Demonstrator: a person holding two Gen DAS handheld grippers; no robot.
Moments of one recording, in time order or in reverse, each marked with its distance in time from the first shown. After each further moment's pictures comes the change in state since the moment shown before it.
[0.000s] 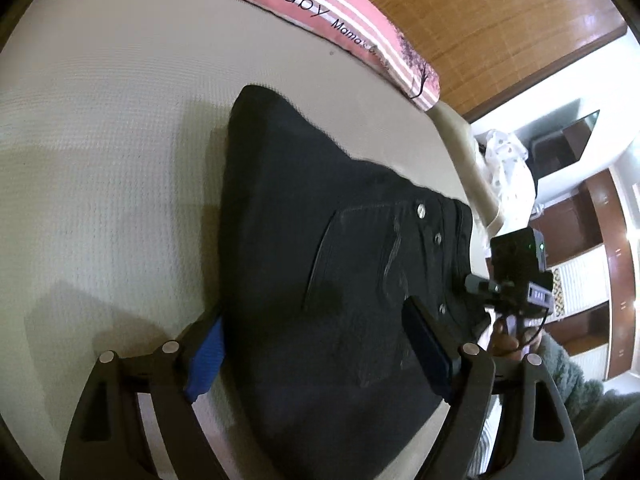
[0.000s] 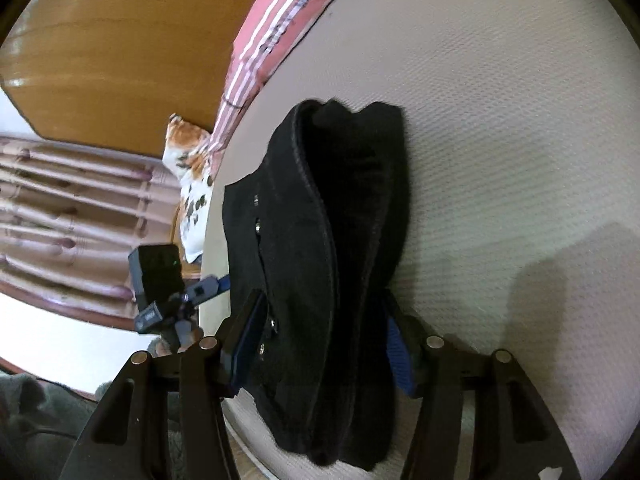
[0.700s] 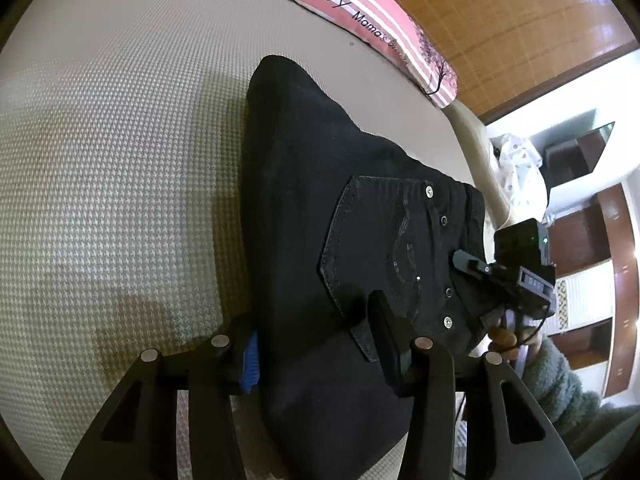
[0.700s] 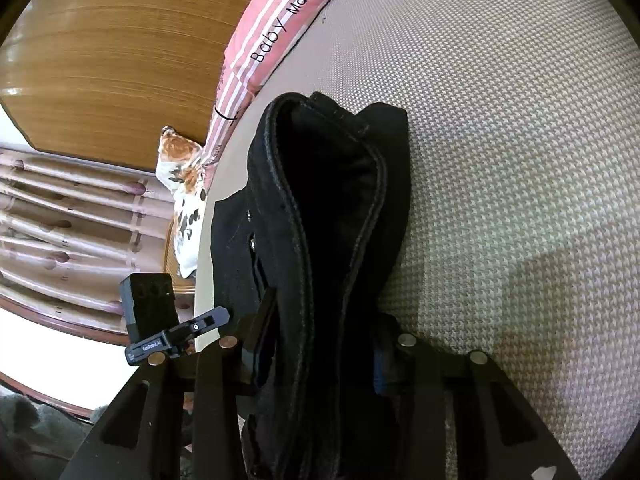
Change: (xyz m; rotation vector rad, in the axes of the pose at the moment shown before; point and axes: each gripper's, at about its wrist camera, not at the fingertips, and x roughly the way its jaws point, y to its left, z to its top) left arm -0.003 -0.005 -0.022 -0.063 0.020 0.057; right arm 0.013 -0.001 -0.002 0.033 -0.056 -0.023
